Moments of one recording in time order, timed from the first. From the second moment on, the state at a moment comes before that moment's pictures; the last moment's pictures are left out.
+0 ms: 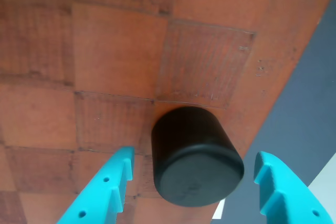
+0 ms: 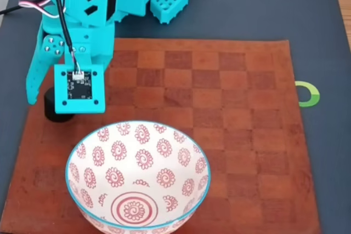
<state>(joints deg) 16.3 96.8 127.8 56.0 63.0</state>
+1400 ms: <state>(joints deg) 16.3 96.7 127.2 56.0 63.8</state>
